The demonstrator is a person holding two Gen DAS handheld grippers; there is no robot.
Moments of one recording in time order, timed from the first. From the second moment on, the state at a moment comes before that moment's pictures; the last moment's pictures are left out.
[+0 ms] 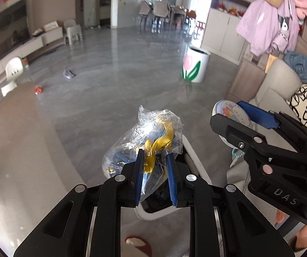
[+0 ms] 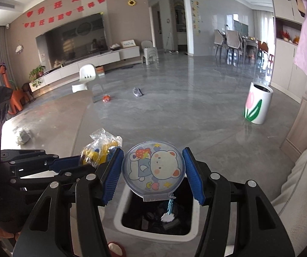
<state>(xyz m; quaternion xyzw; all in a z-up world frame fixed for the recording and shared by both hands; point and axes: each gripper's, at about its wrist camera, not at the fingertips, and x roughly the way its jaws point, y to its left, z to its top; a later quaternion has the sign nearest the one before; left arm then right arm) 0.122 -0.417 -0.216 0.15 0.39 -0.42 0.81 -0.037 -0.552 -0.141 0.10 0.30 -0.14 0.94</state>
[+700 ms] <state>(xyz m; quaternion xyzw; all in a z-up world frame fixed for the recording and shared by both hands) 0.137 -0.423 -0.228 0.21 0.38 -0.33 0.84 -0.025 -0.569 -0.174 0.13 0.32 -0.15 0.93</state>
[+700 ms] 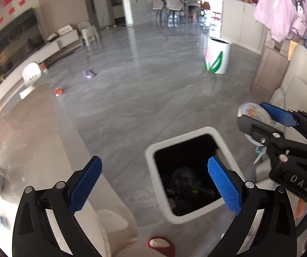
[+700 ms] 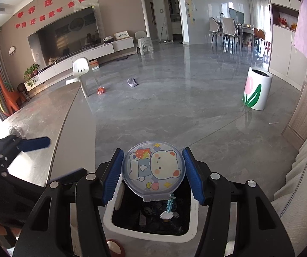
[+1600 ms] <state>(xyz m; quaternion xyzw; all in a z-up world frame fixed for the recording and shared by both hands) 0.172 -0.297 -0.192 0.13 0.37 -0.22 0.89 0.025 -0.499 -0.143 0.07 0.30 -0.09 0.95</state>
